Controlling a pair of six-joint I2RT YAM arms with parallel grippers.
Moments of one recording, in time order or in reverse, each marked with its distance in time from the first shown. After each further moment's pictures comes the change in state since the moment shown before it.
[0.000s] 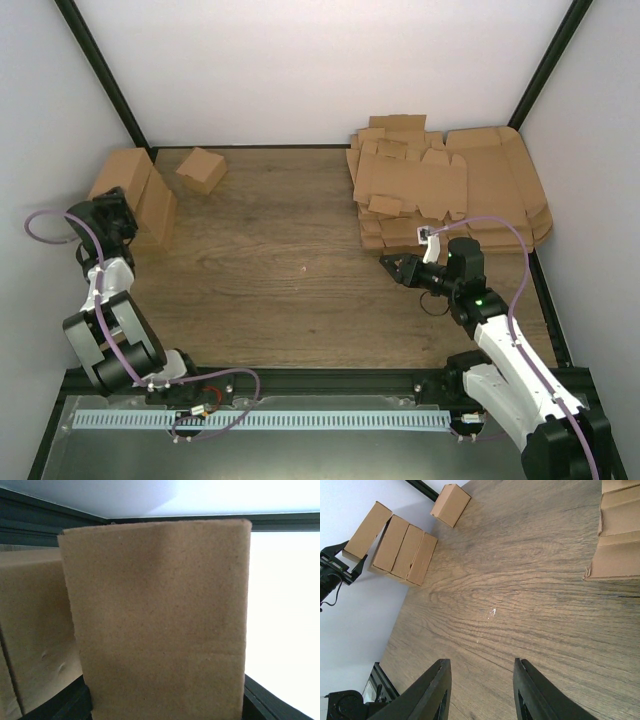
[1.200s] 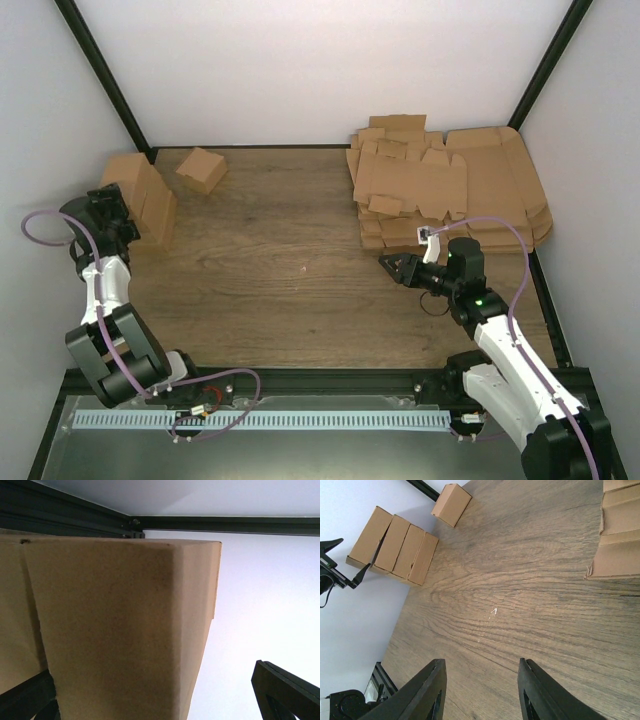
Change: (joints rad) left arm 0.000 -0.066 0.058 -0.221 -0.015 0.002; right arm 0.000 -0.001 0.000 0.000 -0.004 0.005
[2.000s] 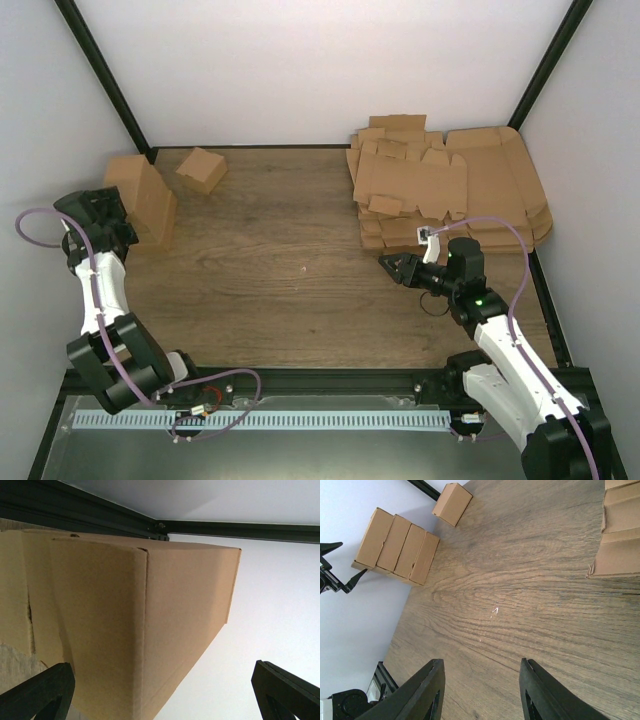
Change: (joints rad) left arm 0.000 -0.039 0.111 -0.282 -0.035 0.014; right arm 0.000 0.000 0.000 0.000 -0.006 0.008
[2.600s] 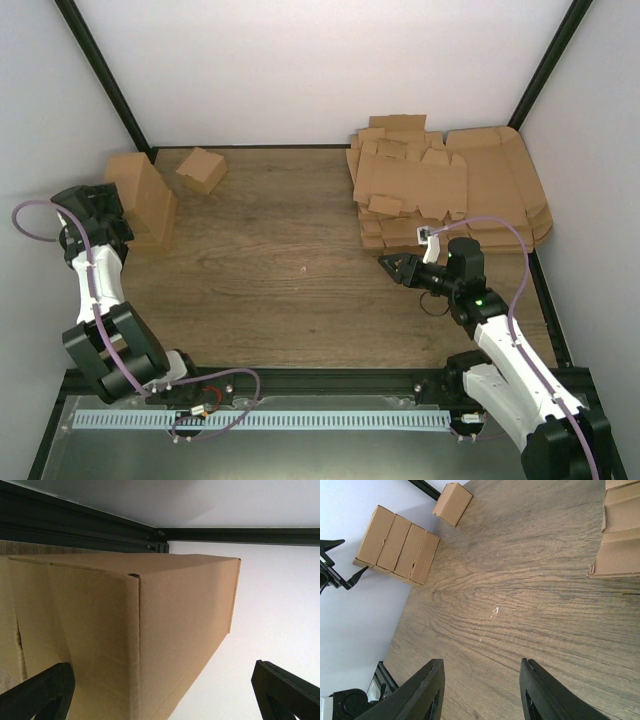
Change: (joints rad) left arm 0.006 0.057 0.045 0.005 -0.018 0.051; right arm 0.000 0.000 0.000 0.000 -0.001 0.000
